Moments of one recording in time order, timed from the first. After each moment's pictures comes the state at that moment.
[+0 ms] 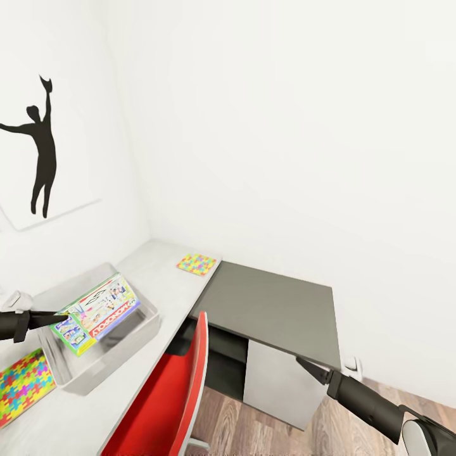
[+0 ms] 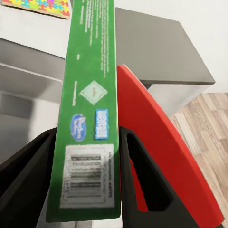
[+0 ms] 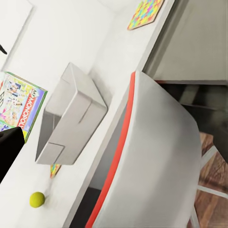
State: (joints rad) left arm -0.49 0.74 0.27 -1.16 0.08 0.67 -1.43; right arm -0.05 -0.03 -0.37 -1.57 -0.40 0.83 0.89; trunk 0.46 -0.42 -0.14
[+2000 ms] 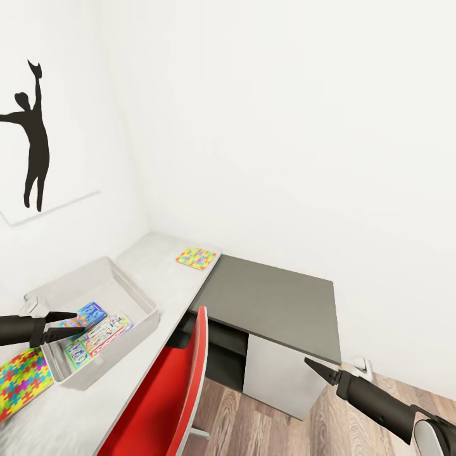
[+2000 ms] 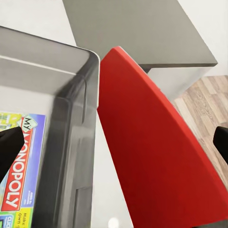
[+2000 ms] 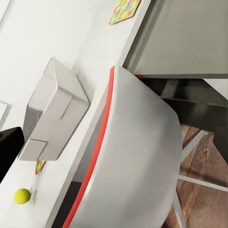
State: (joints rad) left arm -0.49 0.68 0.24 -1.17 0.03 0.60 -1.43; right arm -0.05 -0.08 -0.39 -1.56 -0.40 0.83 0.89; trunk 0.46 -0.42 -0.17
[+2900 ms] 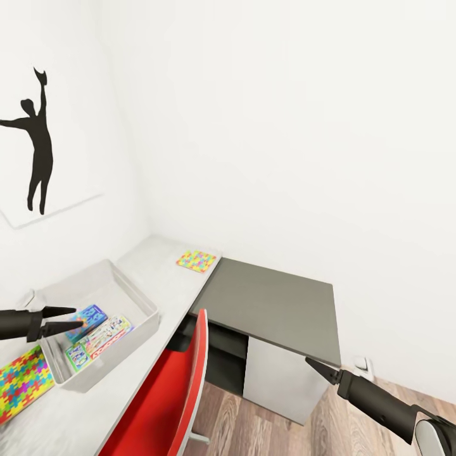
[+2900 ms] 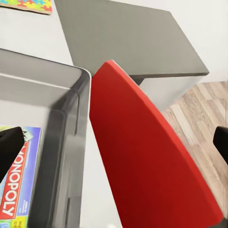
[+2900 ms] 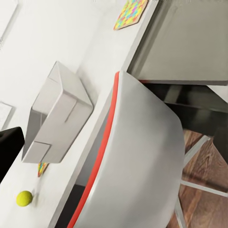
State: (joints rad) left arm -0.49 0.69 0.26 -1.23 0.04 0.67 -1.45; right arm -0.05 -0.08 -0.39 -1.56 -0.41 0.83 0.89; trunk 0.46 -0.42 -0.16
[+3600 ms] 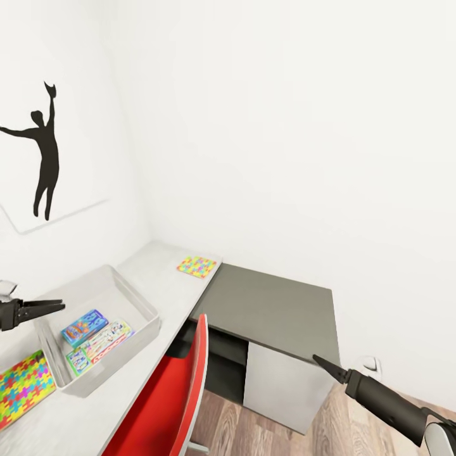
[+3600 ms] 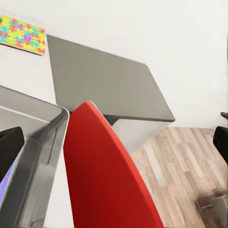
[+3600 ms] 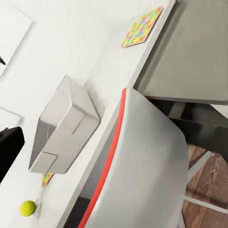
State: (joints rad) left arm -0.49 0.68 0.44 -1.26 0.05 0.87 -1.57; right arm -0.05 -0.08 -0.44 -1.56 -0.41 0.83 0.94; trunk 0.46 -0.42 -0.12
